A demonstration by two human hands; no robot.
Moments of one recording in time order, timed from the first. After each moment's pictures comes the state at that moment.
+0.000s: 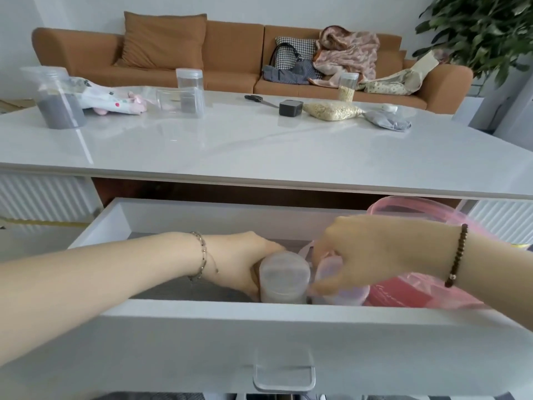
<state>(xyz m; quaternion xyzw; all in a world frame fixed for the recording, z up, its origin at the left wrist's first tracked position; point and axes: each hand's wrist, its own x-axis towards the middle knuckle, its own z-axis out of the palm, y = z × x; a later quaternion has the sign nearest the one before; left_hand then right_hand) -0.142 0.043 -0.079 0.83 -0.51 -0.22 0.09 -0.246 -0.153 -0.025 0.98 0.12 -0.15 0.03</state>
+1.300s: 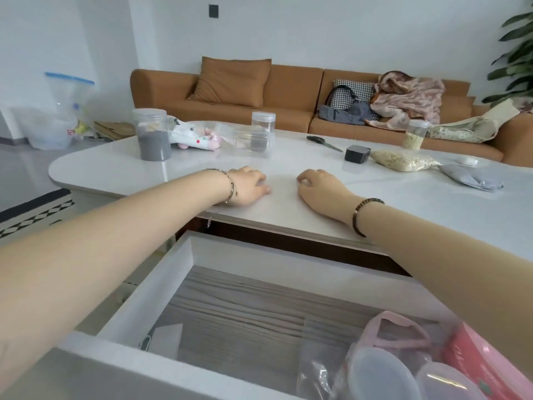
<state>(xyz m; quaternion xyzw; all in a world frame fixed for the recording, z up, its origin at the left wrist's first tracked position) 0.015 0.108 0.007 0.98 -0.19 -0.05 0.08 -0.020 -0.080 -0.007 0.98 0.01 0.09 -0.17</state>
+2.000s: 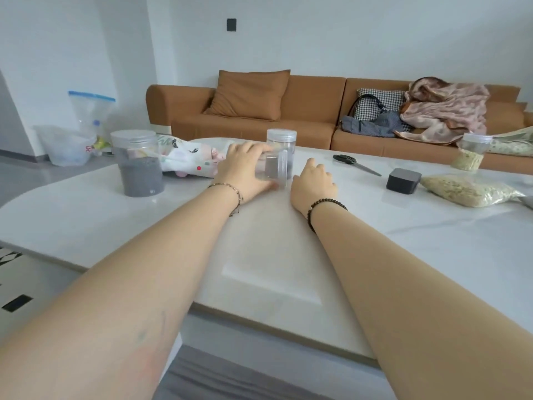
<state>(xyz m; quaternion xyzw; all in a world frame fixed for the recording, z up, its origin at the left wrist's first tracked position) 0.190 0.111 -0.006 0.91 -0.20 0.27 0.23 0.164 -0.041 -0.014 0.96 -0.09 0.22 -0.17</state>
